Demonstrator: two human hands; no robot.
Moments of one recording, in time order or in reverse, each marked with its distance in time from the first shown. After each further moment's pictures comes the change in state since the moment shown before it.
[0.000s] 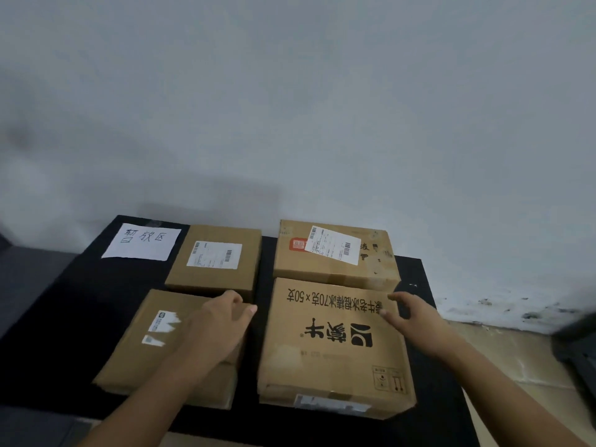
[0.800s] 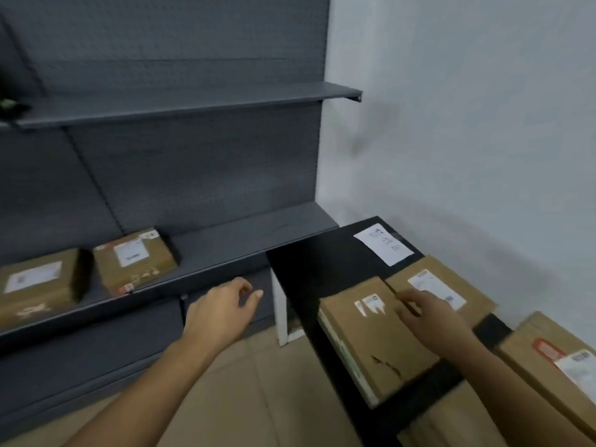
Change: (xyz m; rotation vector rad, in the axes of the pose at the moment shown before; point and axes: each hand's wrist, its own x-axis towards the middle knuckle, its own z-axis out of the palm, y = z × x) left_hand -0.275 -0.137 -0.080 0.084 0.656 -0.728; right_hand -0.029 -0.249 0.144 -0.372 -0.356 -0.936
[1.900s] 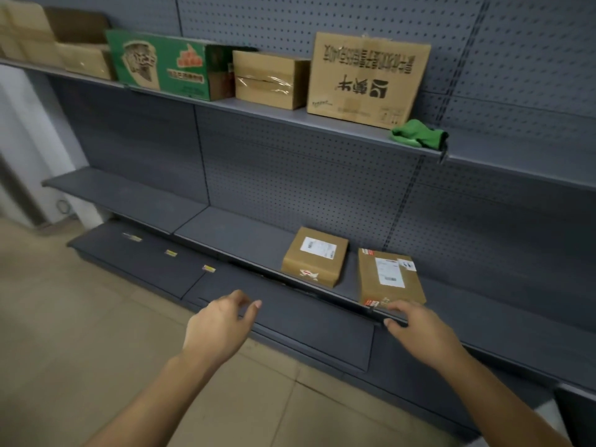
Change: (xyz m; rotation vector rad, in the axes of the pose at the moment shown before) left_hand -0.194 -0.510 -0.178 -0.070 0.366 -0.862; right_hand -0.012 -0.595 0.302 -0.216 -0.355 -0.803
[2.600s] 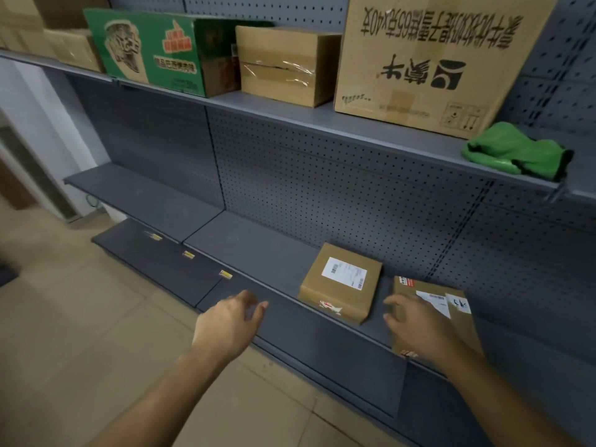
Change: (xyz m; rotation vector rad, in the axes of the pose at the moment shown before) left_hand 0.191 0.004 0.034 0.049 -0.021 -0.074; right_hand 0.243 -0.033 0.024 -0.010 -0.079 -0.123
